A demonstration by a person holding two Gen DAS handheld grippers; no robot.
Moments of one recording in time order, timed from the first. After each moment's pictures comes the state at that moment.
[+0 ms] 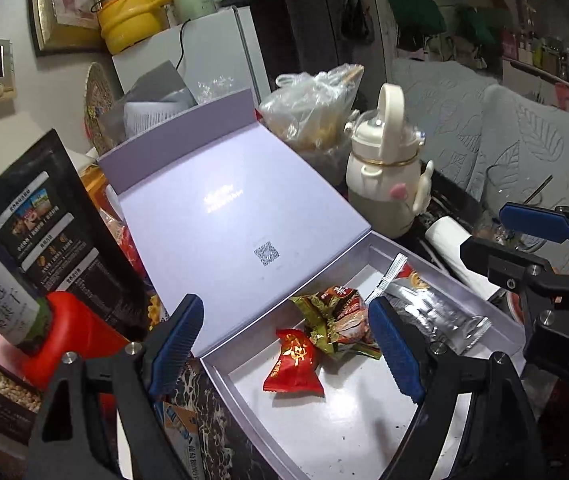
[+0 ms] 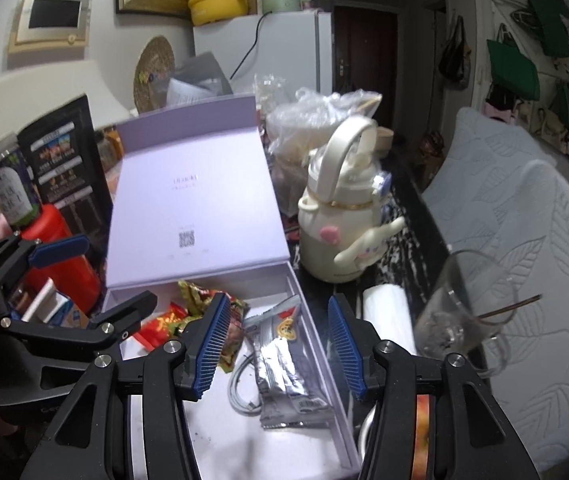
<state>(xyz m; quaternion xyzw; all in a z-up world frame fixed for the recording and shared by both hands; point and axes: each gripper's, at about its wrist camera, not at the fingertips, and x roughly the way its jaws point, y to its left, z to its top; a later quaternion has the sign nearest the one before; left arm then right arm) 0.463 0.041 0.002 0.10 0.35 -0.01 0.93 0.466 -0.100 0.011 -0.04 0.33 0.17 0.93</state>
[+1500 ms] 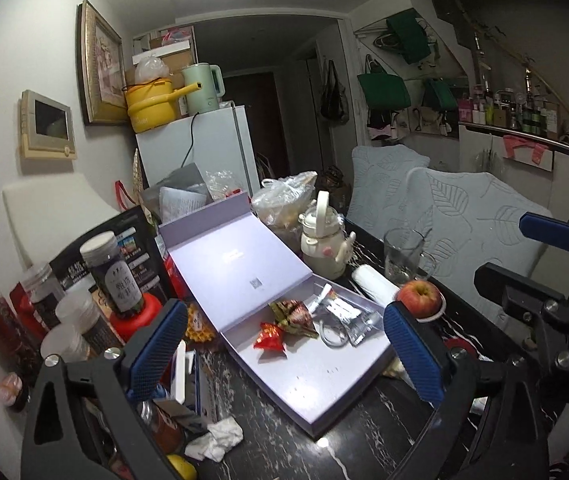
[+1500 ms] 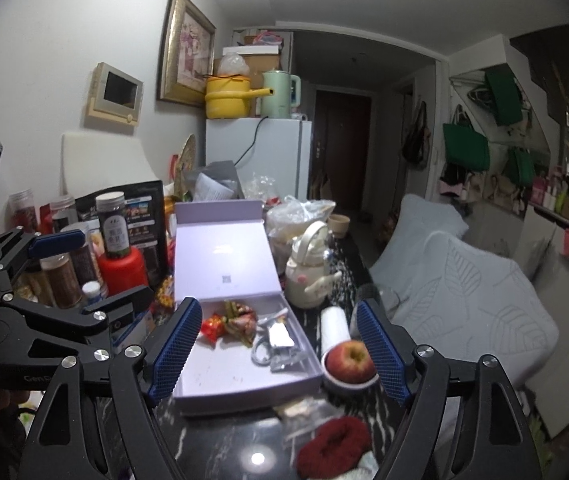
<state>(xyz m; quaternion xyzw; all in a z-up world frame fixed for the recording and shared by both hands) 0.255 0.036 0.107 0.09 0.22 -0.06 0.97 0.236 -0.126 0.112 -0.05 0.19 0.12 0.97</state>
